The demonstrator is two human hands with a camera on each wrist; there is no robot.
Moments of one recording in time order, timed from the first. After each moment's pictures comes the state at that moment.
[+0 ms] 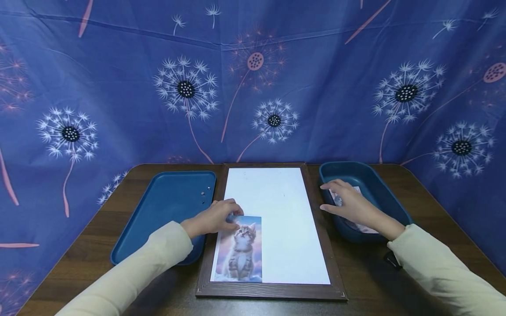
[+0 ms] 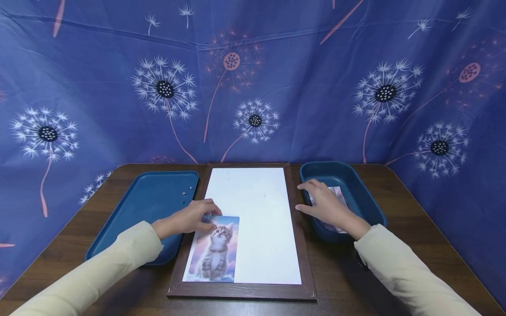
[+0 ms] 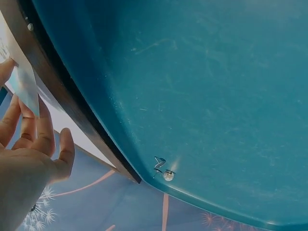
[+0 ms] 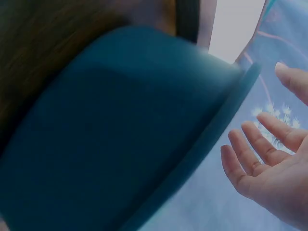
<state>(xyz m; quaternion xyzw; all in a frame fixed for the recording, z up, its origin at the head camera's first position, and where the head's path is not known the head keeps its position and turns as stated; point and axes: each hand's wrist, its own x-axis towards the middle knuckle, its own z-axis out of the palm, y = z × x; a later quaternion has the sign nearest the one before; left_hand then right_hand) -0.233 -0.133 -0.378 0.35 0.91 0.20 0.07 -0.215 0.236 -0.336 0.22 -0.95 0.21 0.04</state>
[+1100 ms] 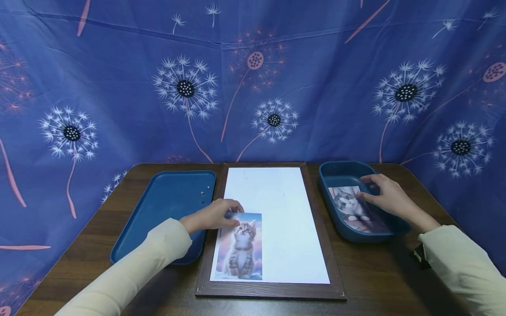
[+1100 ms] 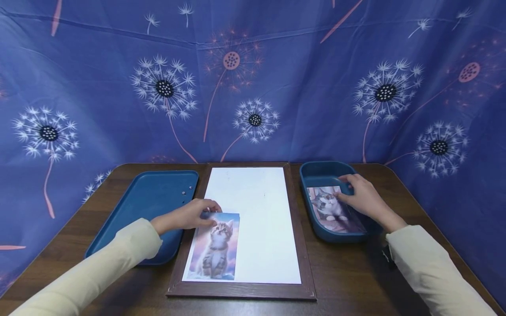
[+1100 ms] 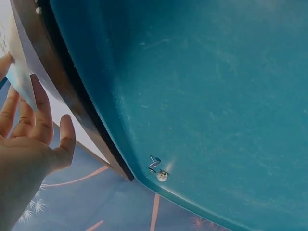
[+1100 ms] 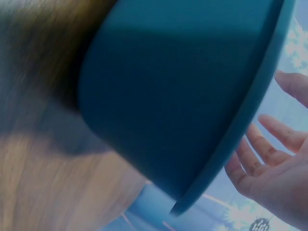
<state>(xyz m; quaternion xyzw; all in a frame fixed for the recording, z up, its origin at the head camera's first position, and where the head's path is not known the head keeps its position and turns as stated) -0.240 -0.135 -0.374 0.35 0.90 0.23 0.11 -0.223 0.319 -0.334 0.13 -0.97 0.21 0.07</state>
